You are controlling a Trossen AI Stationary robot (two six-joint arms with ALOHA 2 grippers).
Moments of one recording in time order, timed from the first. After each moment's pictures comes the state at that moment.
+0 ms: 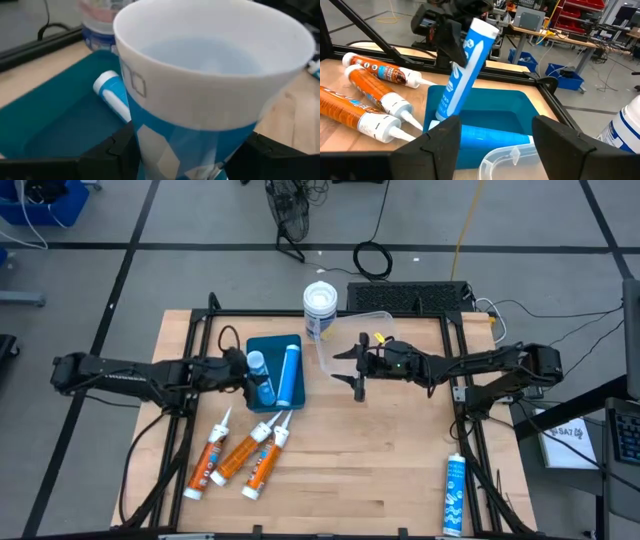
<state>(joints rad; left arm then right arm) 0.03 0.79 0.48 -0.22 -0.36 -0.53 -0.15 1.40 0.72 0.51 -0.02 -0.20</state>
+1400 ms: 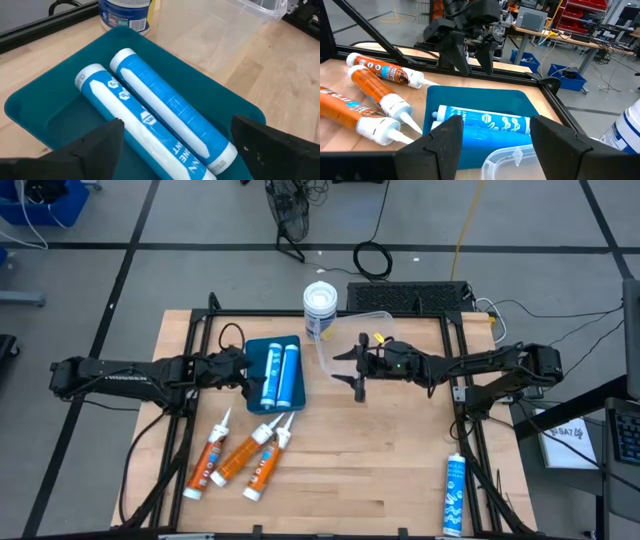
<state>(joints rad) 0.11 0.79 0.48 -0.33 -0.29 -0.53 -0.14 1.40 0.72 0.51 -0.03 -0.20</state>
